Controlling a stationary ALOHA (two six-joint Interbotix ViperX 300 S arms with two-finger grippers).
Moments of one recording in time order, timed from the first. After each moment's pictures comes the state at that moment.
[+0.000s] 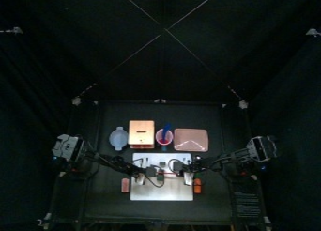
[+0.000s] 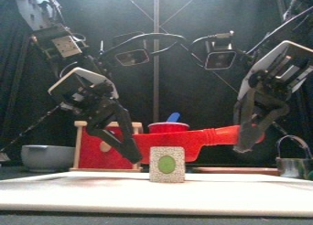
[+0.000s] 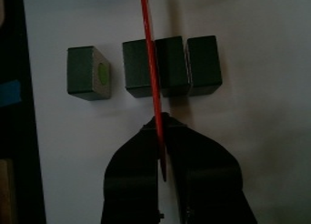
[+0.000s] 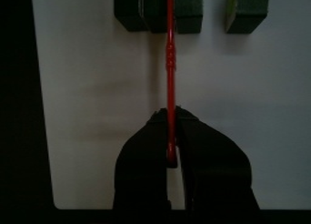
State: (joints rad) left arm -0.18 0.17 0.69 1.03 0.17 -0.98; right arm 0.18 -0.04 0.84 0.23 0.23 0.05
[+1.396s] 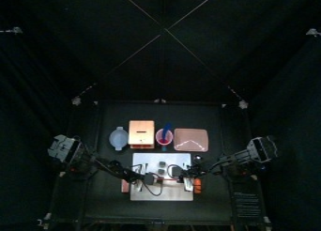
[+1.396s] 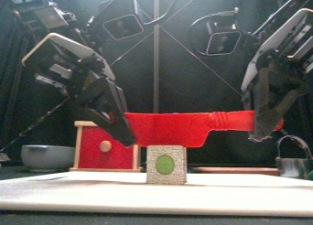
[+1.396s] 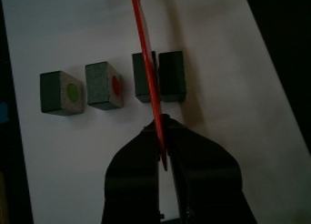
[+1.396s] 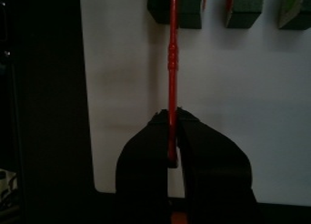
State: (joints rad) left arm -0.29 0.11 0.68 0.96 0.23 -0.91; right arm 0.26 -0.09 0.78 0.28 0.33 0.05
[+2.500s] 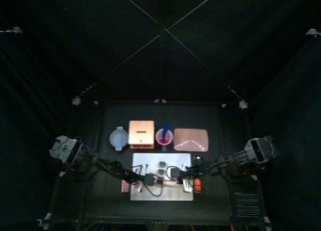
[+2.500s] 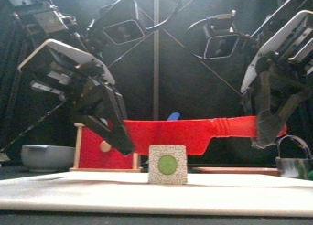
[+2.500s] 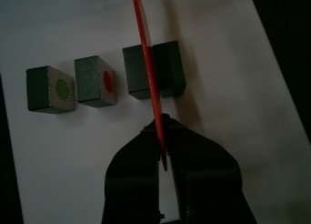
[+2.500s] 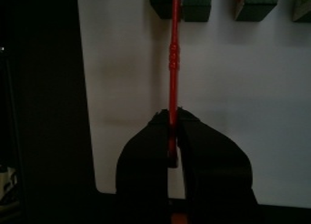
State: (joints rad) left arm -0.29 0.17 0.67 0.95 0.23 -0.91; right arm 0.27 -0.02 0.75 0.30 0.35 0.05
